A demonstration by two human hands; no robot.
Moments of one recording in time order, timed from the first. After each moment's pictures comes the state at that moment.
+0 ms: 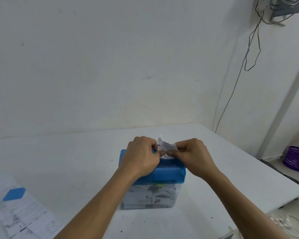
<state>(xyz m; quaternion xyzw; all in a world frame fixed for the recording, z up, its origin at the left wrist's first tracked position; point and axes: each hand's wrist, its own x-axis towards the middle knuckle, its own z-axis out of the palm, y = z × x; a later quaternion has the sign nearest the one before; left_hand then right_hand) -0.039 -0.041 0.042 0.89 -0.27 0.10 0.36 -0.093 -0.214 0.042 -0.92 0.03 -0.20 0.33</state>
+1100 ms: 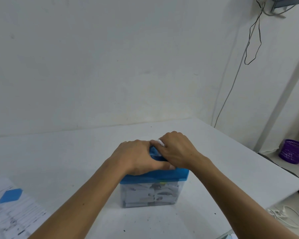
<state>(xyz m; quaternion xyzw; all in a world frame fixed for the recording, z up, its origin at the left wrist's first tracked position) -0.021 -0.021 0.045 0.92 -0.33 -0.04 0.19 -0.055 -0.177 0.053 -0.98 -0.03 -0.15 0.08</state>
